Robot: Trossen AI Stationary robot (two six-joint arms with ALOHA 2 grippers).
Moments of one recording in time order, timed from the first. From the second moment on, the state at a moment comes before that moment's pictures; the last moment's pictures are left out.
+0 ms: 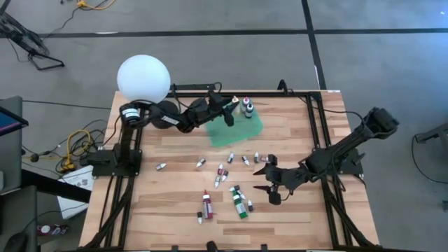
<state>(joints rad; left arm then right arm) 0.42 2.04 0.98 1.12 -0.10 -0.15 0.53 1.32 0.57 0.13 0.42 0.32</state>
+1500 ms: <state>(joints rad) 0.37 2.10 1.21 0.75 -0.43 -0.24 0.47 1.39 0.57 0.14 0.39 0.31</state>
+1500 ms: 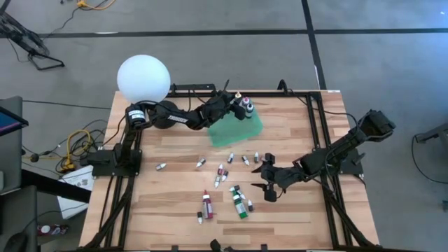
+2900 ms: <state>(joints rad) 0.39 2.10 1.24 0.73 -0.38 -0.18 0.47 1.39 0.57 0.14 0.39 0.31</state>
